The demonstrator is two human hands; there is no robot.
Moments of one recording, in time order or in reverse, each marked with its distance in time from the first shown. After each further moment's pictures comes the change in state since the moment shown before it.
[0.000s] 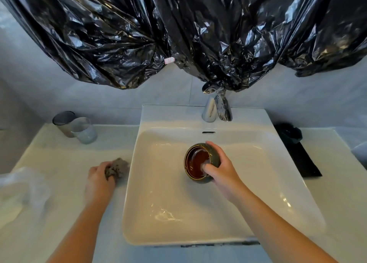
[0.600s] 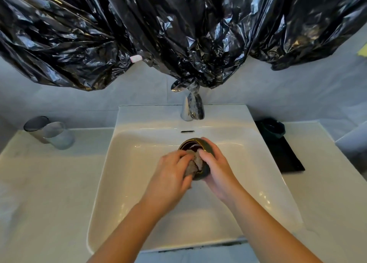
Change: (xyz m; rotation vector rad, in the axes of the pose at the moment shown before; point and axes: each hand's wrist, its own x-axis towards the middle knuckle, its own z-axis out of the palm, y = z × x) left_hand -0.113 0.194 0.047 0.006 -0.165 0.946; right_hand -0.002 -0.008 -0.044 0.404 -0.024 0.042
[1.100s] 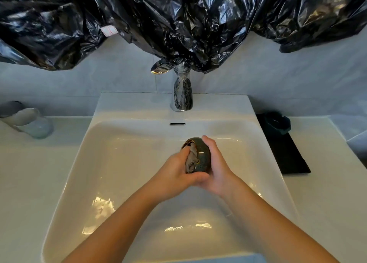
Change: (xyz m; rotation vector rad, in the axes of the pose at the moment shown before) left_hand 0.041 0.005 0.055 -0.753 -0.363 -0.323; right_hand 0.042 0.002 -0.042 0.099 -0.131 0.433
